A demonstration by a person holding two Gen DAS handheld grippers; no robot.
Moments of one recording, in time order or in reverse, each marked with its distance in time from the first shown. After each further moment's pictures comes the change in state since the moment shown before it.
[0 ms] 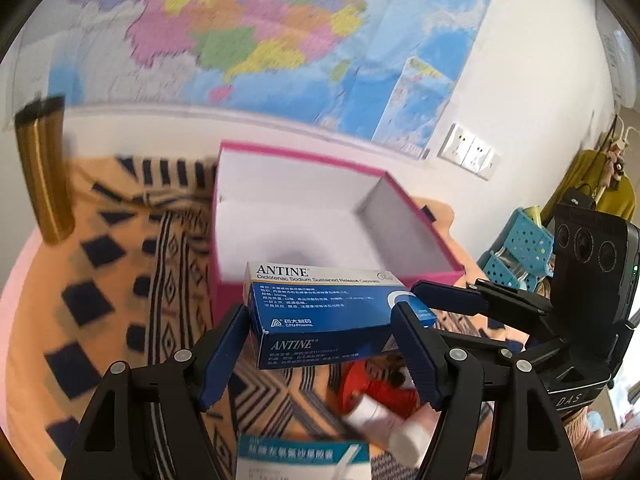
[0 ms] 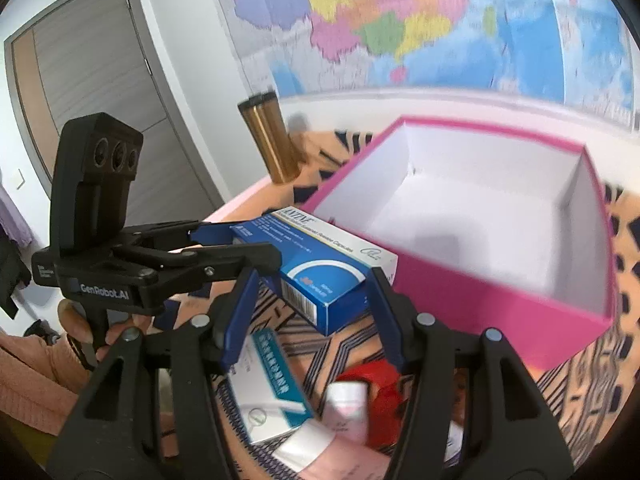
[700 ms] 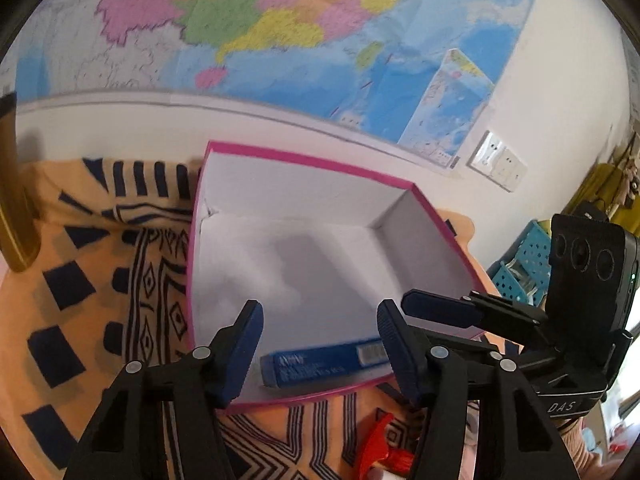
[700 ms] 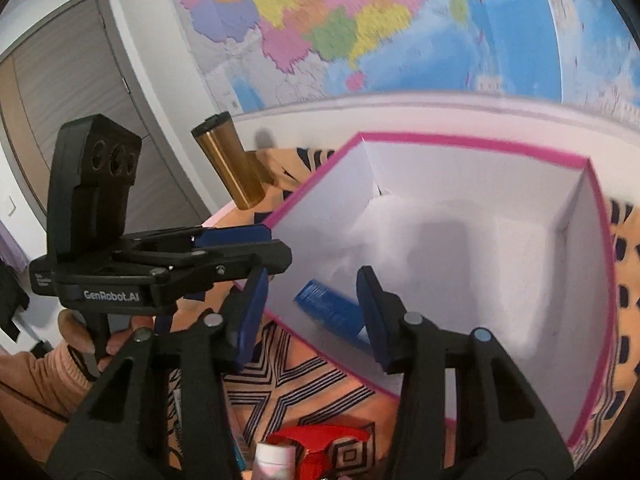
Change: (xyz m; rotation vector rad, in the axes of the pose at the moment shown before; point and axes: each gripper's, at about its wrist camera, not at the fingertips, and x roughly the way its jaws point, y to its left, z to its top) left arm 0.076 0.025 0.040 -0.049 0.060 -0.010; right arm 0.038 -0.074 0.039 0.081 0.021 0.014
